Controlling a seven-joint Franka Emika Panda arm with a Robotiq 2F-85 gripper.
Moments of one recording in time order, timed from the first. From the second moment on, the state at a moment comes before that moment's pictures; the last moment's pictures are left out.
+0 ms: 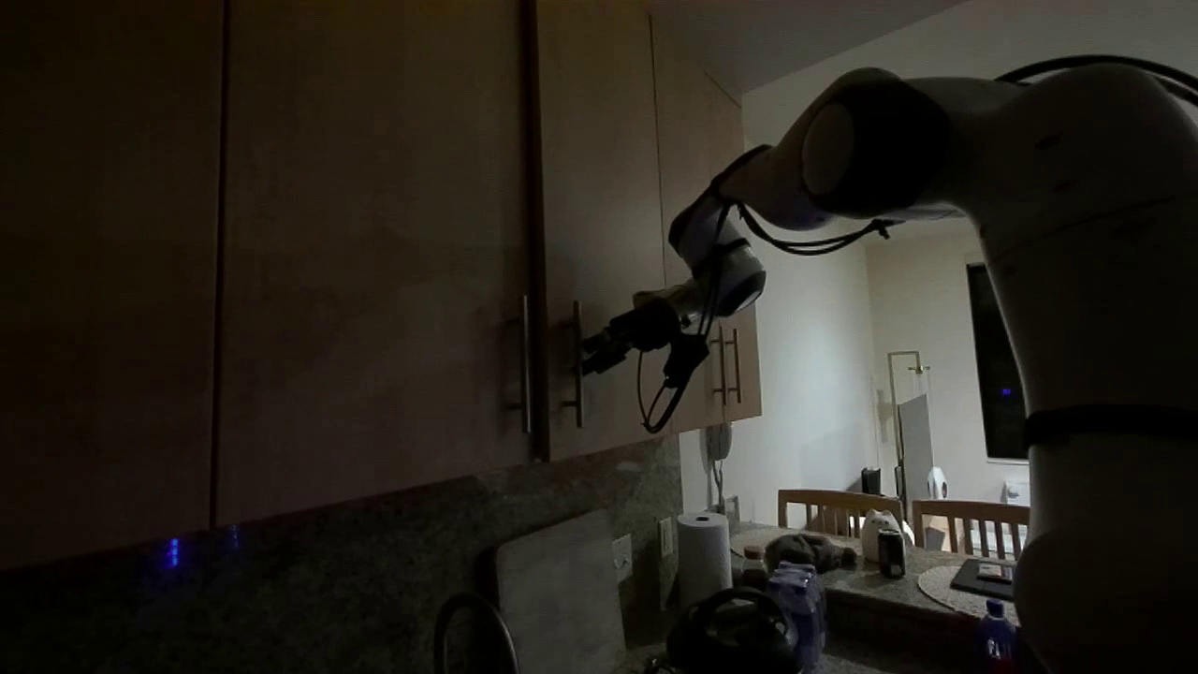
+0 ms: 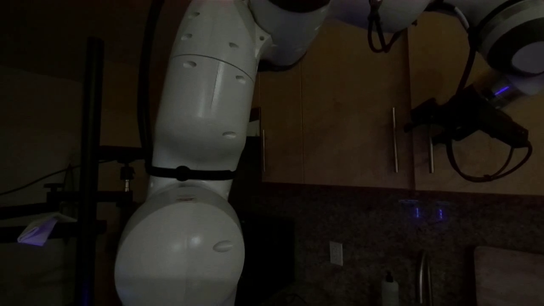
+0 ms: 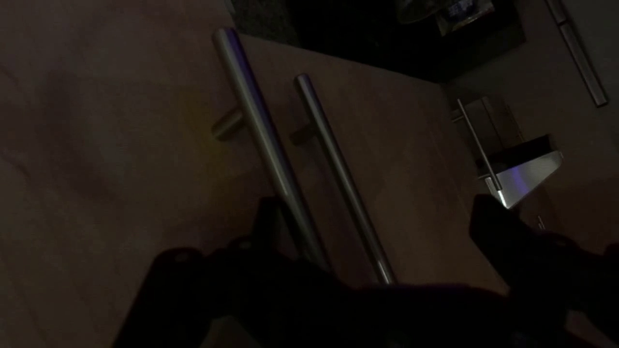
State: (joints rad) arm -0.29 0.17 -0.25 -1.65 1.14 1.43 -1.46
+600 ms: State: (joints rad) arm -0.31 0.17 -0.26 -1.65 1.12 1.34 -1.53
